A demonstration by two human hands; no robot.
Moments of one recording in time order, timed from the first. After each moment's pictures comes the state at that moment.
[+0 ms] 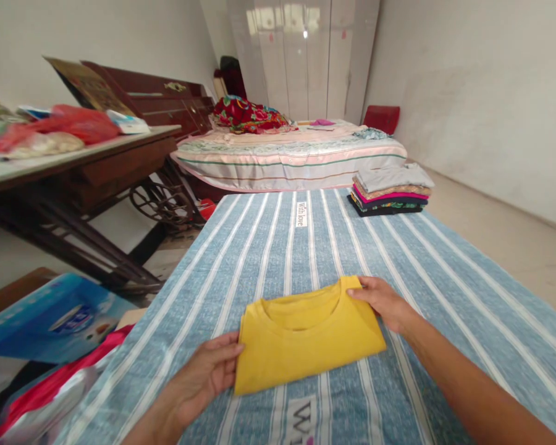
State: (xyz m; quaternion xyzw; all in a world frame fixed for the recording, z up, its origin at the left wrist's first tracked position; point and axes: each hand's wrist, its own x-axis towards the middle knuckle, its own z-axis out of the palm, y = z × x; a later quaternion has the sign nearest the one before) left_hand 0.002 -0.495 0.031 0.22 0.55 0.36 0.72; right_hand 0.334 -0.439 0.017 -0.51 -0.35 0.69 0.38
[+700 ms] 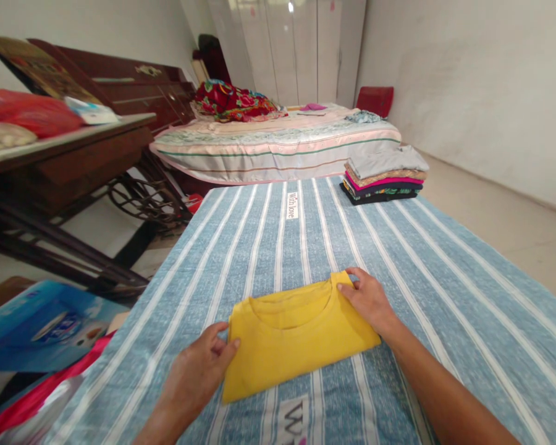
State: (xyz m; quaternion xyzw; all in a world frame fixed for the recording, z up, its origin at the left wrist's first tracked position) left_hand 0.015 -0.485 0.030 0.61 0.76 0.07 0.24; right_hand 0.322 -0.433 -0.021 -0.70 -0.47 0.40 0.36
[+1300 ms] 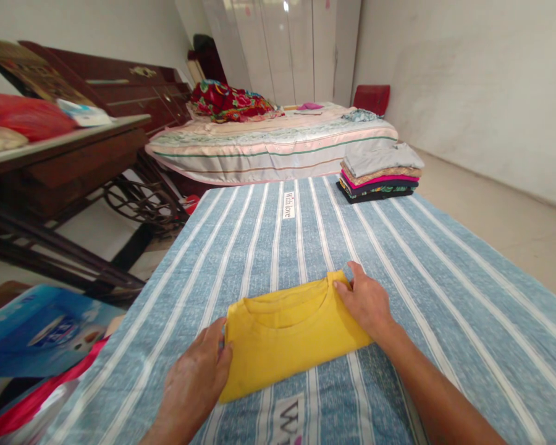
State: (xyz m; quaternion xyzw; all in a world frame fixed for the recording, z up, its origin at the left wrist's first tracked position) left_hand 0.023 -0.495 0.023 0.70 0.71 0.07 0.08; right_hand 0.326 -0.440 -0.021 -0.75 -0.61 0.11 0.23
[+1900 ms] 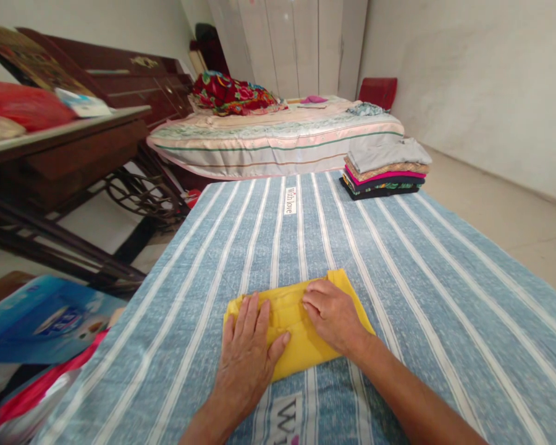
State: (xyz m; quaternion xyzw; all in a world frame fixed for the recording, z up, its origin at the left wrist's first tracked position) left_hand 0.081 -0.493 -0.010 0.78 0.62 0.07 -0.03; right_hand 0.275 -0.452 -0.016 -0.46 -0.79 0.11 0.40
